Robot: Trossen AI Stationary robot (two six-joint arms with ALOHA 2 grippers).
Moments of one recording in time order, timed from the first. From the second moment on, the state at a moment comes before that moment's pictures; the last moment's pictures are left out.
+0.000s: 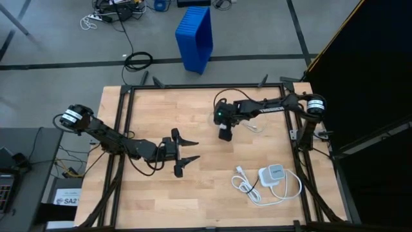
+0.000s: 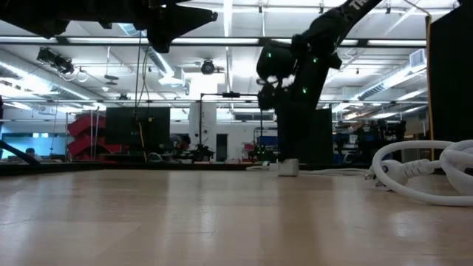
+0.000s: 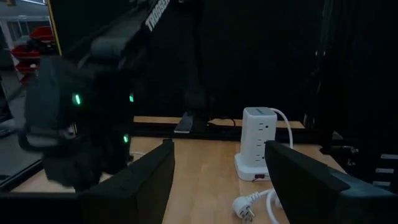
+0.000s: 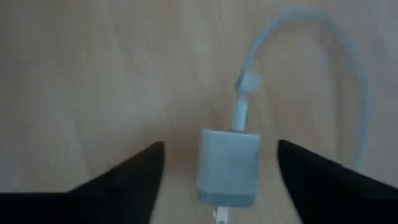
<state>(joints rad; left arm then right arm) -0.38 1.39 0.53 0.95 -0.51 0.01 -0.24 1.80 1.17 -0.54 0.03 0.01</state>
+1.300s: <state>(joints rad) -0.38 1.39 0.53 0.90 -0.51 -0.06 0.73 1.36 1.24 -1.29 0.22 0.76</state>
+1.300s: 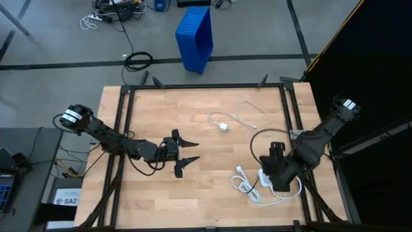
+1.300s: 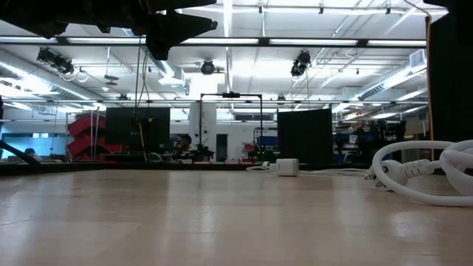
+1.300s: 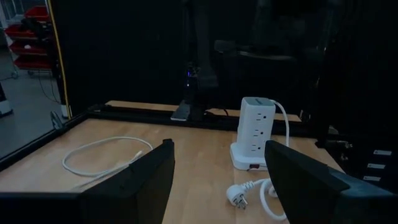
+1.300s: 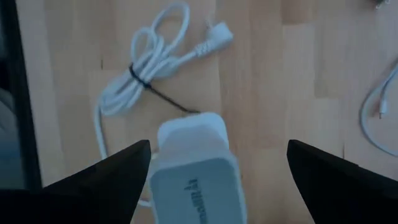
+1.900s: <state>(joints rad) -0.38 1.39 0.53 0.89 -0.51 -0.07 0.76 1.44 1.24 -1.35 0.10 0.91</state>
